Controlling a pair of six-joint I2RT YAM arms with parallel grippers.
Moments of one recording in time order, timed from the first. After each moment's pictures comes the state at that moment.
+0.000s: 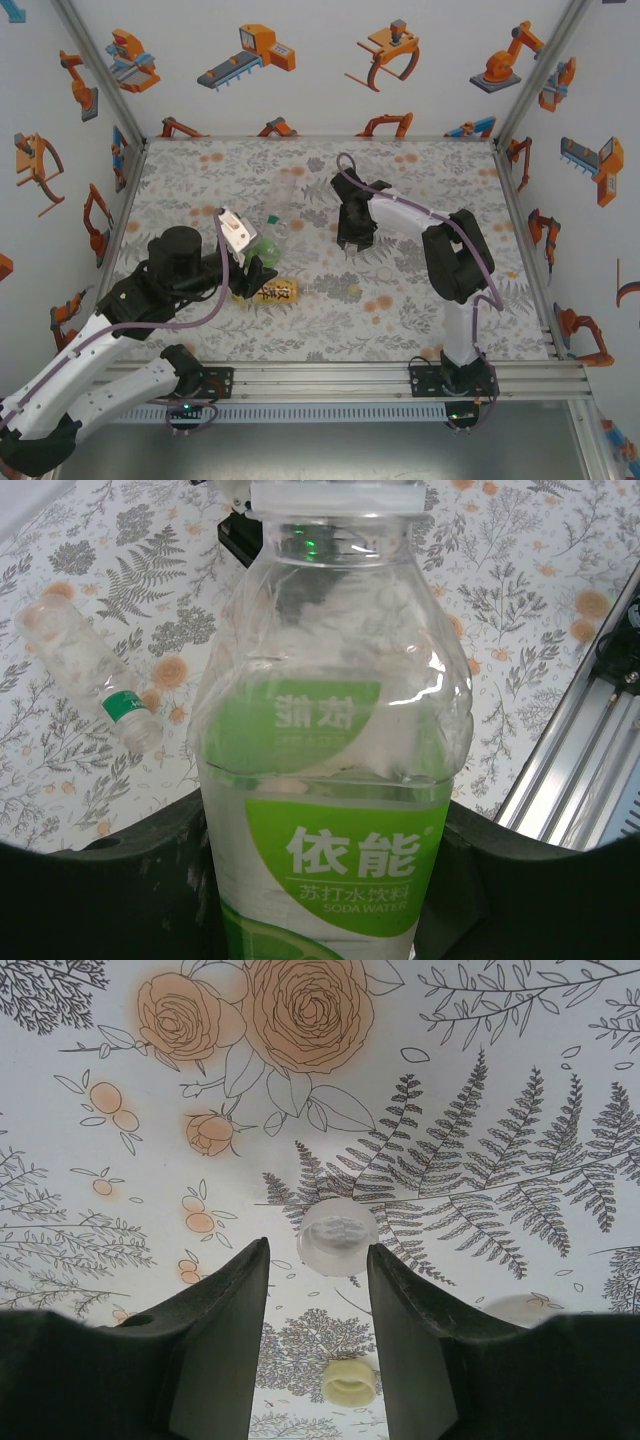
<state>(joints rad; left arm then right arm) -0.82 0.73 0.92 -0.54 0.16 0.11 0.59 2.01 1.49 -0.76 0.07 0.63</state>
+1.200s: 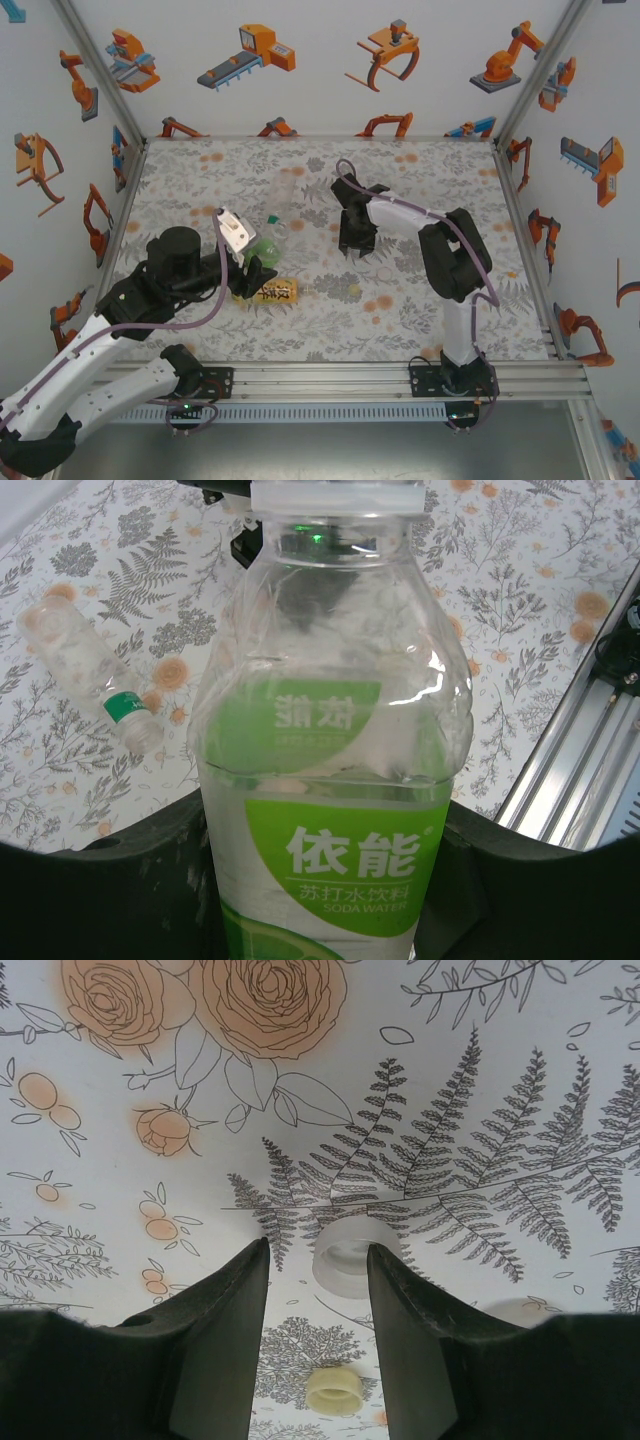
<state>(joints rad) -0.82 0.72 0.92 -0.54 0.16 0.11 0.59 2.02 1.46 -0.77 0.07 0.63</state>
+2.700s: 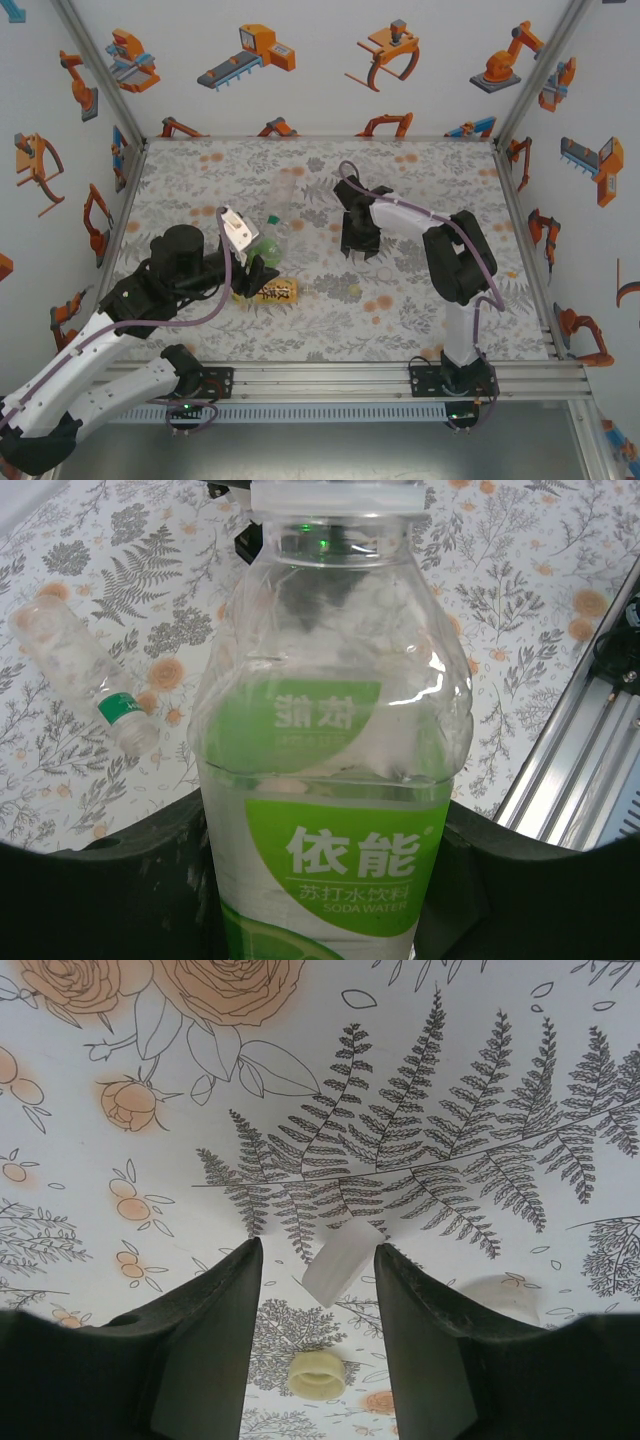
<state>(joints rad) -0.82 0.74 0.92 -0.53 0.17 0.11 0.58 1.99 1.42 -0.77 0.08 0.63</state>
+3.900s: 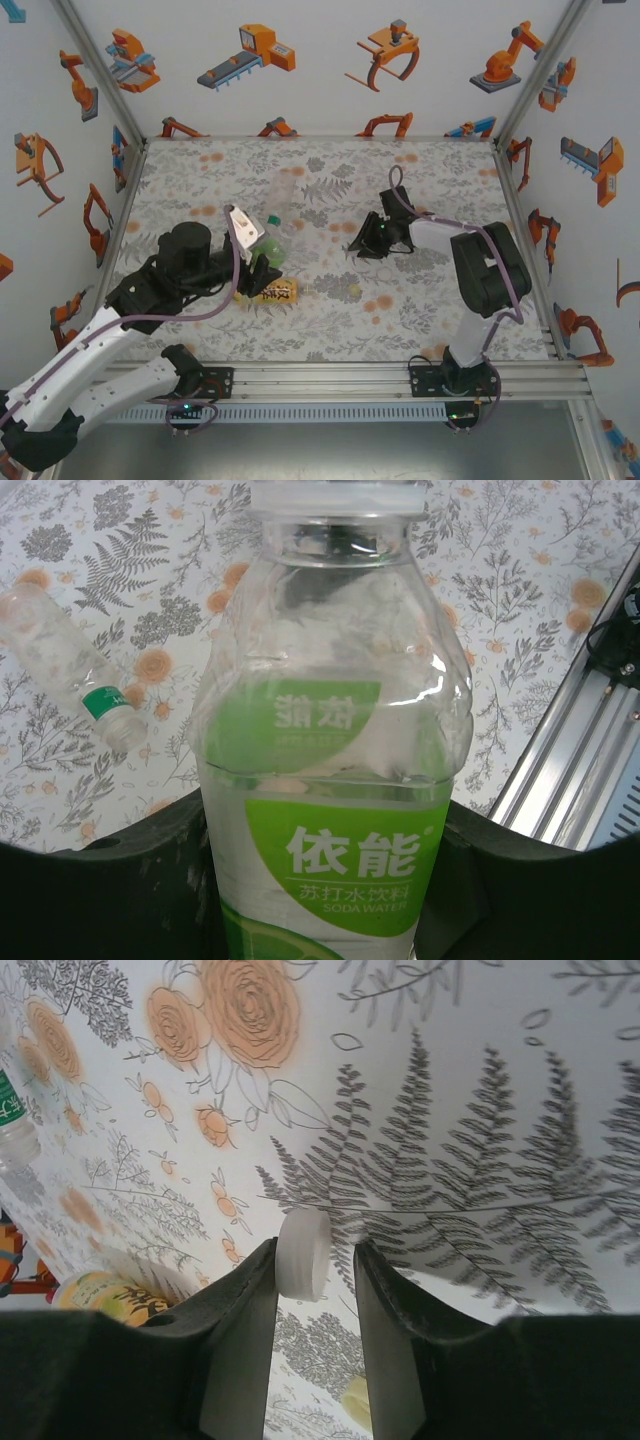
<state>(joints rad) -0.82 0.78 0.92 -0.53 0.18 0.10 0.37 1.81 0.99 -0.19 -0.35 0.80</state>
